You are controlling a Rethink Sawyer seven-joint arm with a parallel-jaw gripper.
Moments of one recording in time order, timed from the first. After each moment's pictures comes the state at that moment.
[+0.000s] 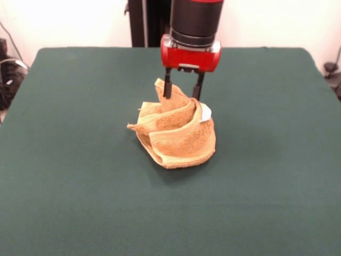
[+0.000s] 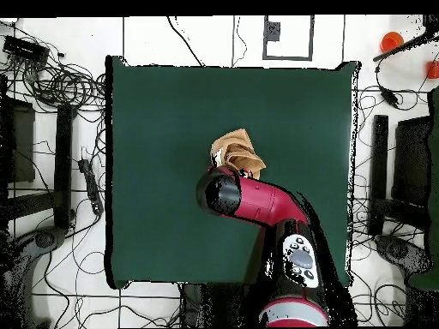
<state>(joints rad) -0.10 -0.56 -0.12 1.71 0.06 0.31 1.57</state>
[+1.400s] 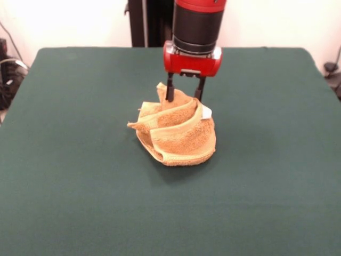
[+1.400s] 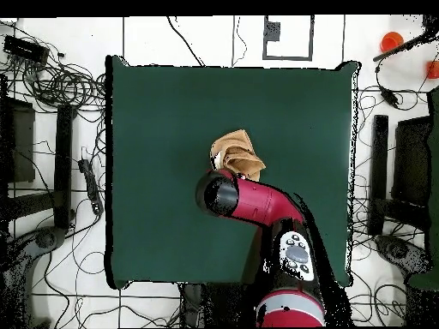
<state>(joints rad) -0.10 -0.53 -0.12 1.71 0.06 0.31 1.57</state>
